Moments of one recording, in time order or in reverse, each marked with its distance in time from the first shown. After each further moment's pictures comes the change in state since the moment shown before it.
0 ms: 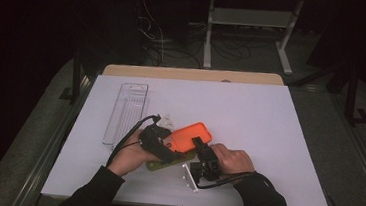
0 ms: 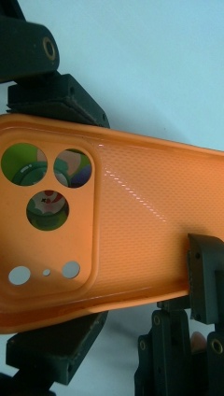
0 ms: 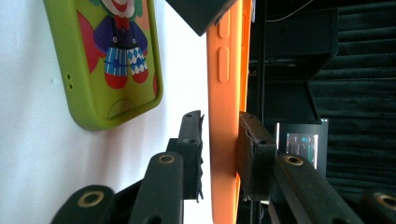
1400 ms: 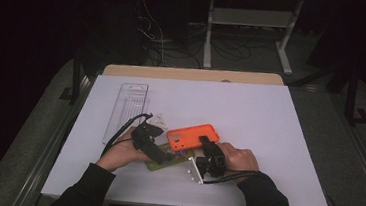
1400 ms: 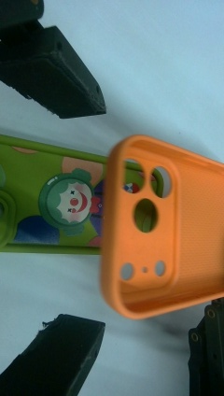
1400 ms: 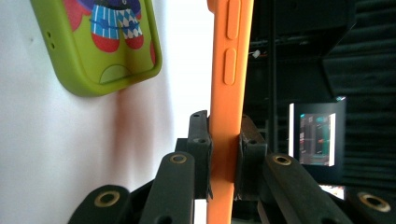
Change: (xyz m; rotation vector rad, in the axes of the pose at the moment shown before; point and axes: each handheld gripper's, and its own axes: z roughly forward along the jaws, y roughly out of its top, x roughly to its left) left arm 0.017 -0.014 -0.013 -0.001 -0.061 -0.003; right arm -0.007 -0.017 0.004 0.067 0.058 0.067
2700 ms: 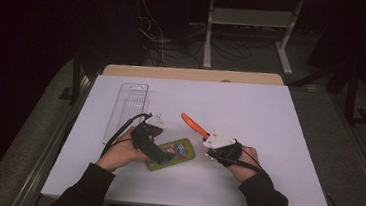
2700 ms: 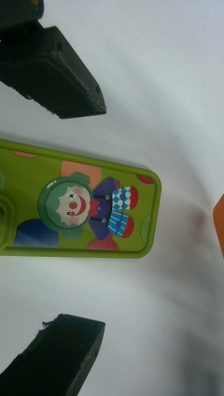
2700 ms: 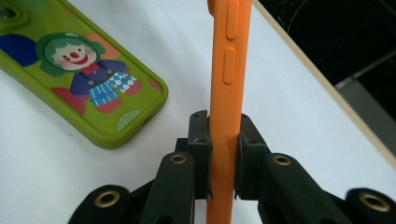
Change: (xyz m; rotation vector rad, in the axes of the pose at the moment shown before) left arm -0.002 0.000 0.001 -0.024 0.012 -0.007; right arm -0.039 -0.034 0.002 -0.016 0.338 0.804
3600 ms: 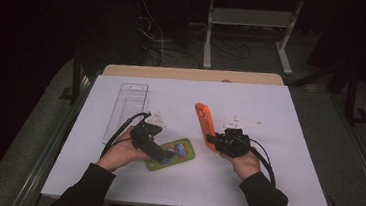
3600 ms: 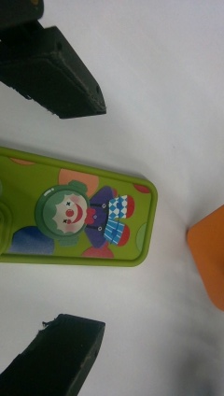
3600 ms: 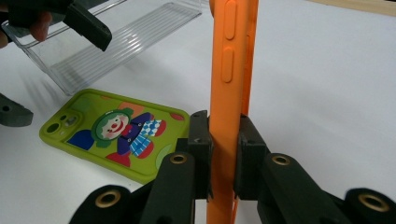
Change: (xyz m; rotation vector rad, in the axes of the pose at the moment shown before) left arm 0.004 0.000 -0.002 -0.002 0.023 0.004; right arm -0.036 -0.016 0.002 -0.066 0.246 0.536
